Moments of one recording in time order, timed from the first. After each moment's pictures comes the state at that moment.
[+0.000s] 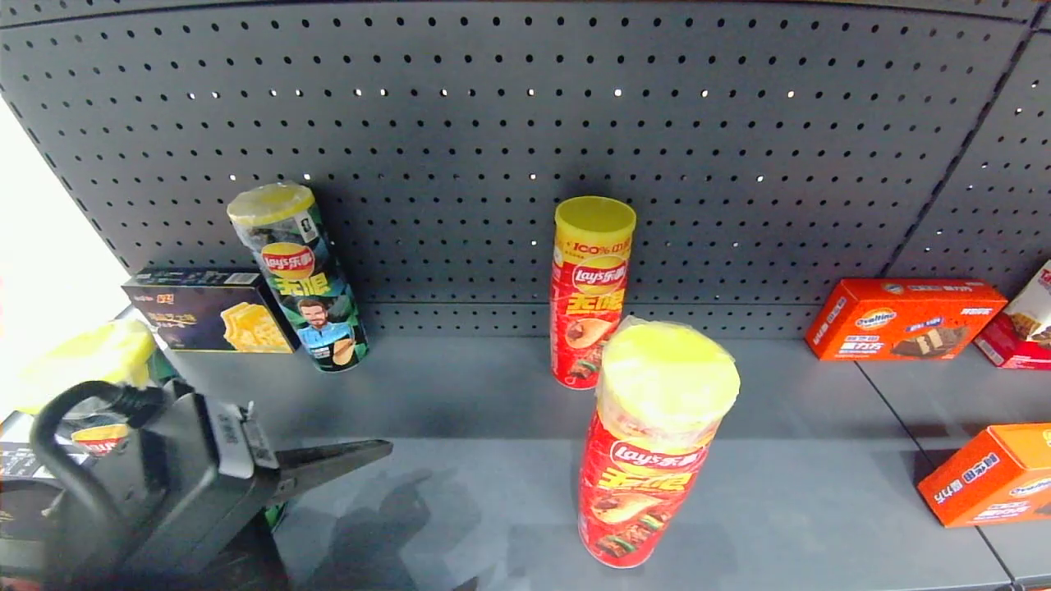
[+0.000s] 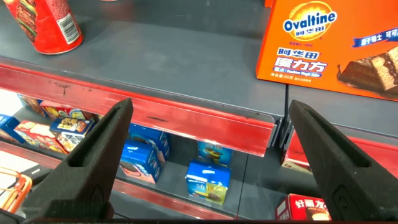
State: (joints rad) left arm -0.90 1.14 -0.46 -0.40 0.08 0.07; right arm 0.29 0.00 0.00 0.00 0.00 -0.02
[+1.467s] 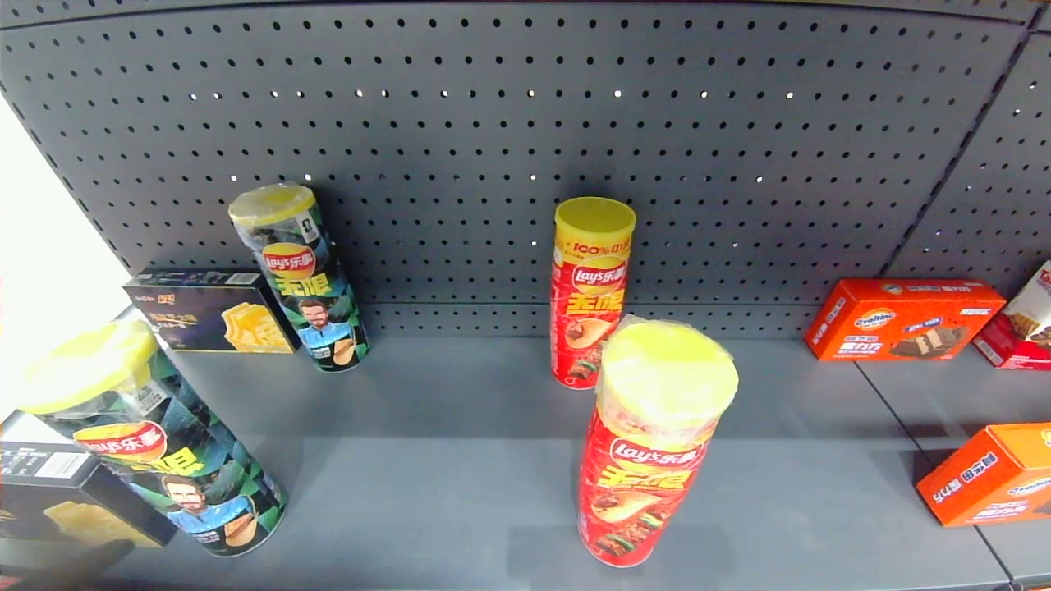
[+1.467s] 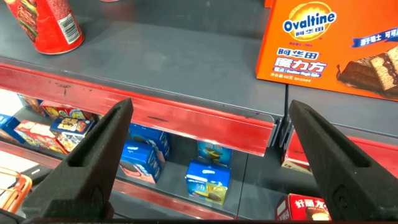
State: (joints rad) left arm -0.35 0.51 -0.06 -0.39 -0.15 0.11; right arm 0.29 0.00 0.00 0.00 0.00 -0.02
